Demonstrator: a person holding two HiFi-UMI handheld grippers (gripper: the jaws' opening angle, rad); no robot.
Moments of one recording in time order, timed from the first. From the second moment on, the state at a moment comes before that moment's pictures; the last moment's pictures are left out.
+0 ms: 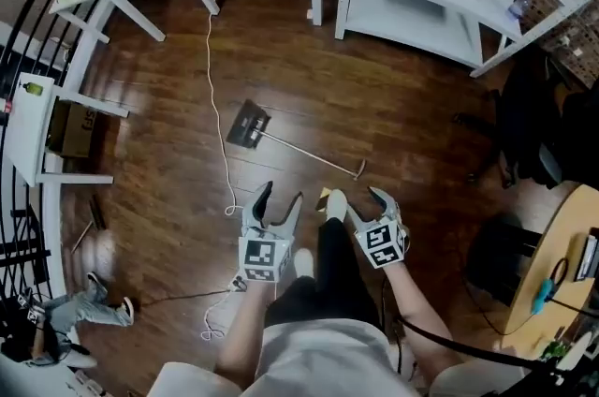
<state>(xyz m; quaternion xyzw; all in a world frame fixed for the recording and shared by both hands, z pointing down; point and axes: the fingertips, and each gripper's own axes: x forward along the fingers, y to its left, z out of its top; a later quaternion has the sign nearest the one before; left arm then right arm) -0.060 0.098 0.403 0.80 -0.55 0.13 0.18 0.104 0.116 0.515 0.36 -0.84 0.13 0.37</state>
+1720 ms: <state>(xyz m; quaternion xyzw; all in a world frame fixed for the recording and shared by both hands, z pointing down) -0.008 -0.074 0.691 0.83 -0.43 0.18 0.31 0.259 0.017 0.822 0.08 -0.60 0.09 0.79</state>
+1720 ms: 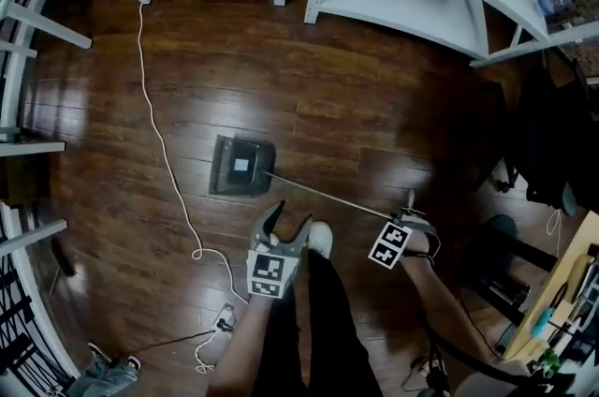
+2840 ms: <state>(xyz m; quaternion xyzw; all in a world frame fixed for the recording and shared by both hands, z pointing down) -0.216 0.038 0.466 0.76 -0.58 0.09 0.27 -0.083 -0.039 0.553 0.20 -0.82 -0.01 0.53</state>
